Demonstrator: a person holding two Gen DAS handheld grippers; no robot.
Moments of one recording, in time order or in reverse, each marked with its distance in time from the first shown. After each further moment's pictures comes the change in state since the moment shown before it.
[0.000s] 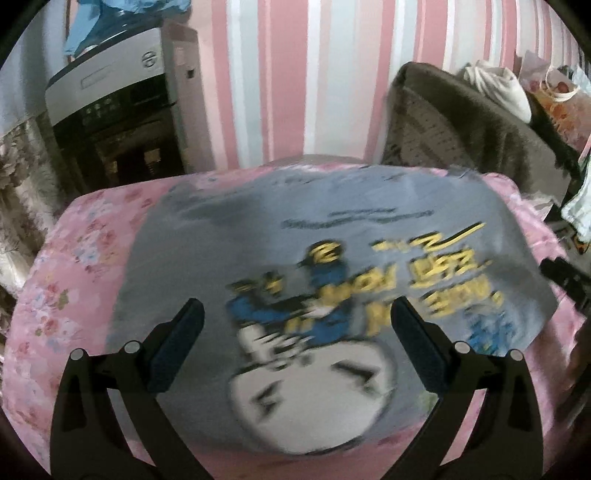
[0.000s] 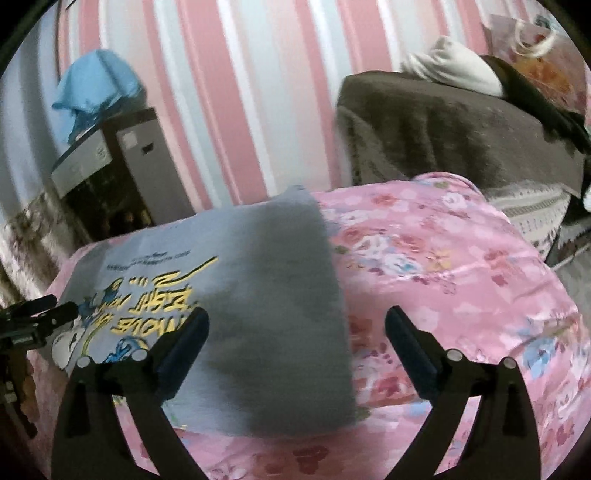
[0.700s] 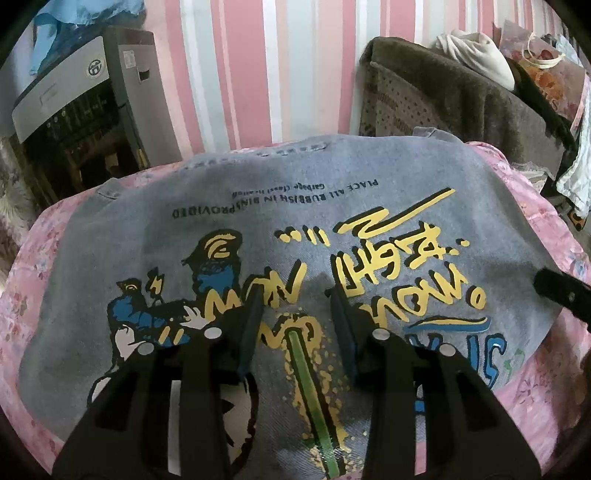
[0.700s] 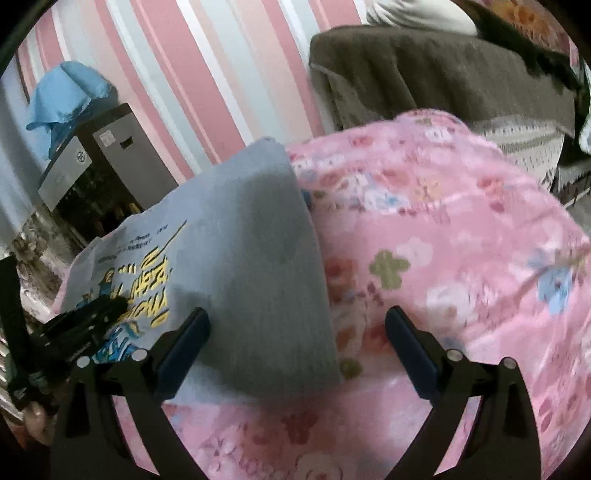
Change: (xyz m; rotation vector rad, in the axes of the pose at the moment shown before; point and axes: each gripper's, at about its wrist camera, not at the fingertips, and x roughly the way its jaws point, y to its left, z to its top) left arm 0.042 -0.066 -0.015 0.084 0.026 -0.015; right arm 0.009 -0.021 -0.024 0.135 0.163 0.032
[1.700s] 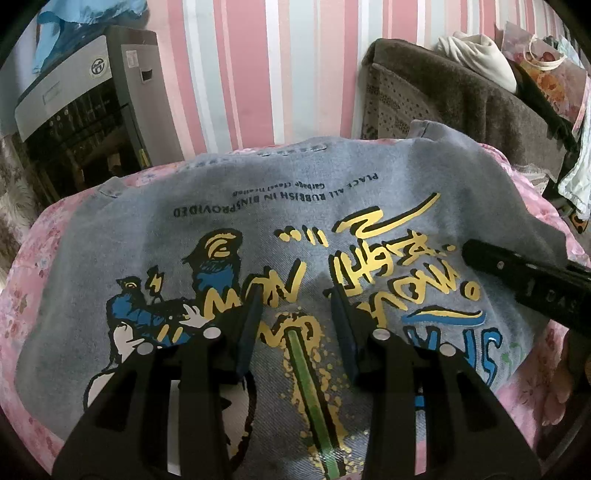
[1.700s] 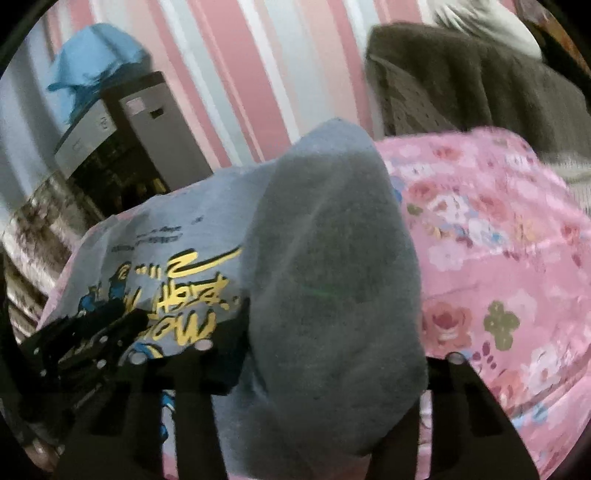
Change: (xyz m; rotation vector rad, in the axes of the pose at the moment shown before) left arm 0.000 -0.002 0.001 -0.012 -0.004 0.007; right arm 0.043 0.068 0.023 -0.176 -0.007 0.059
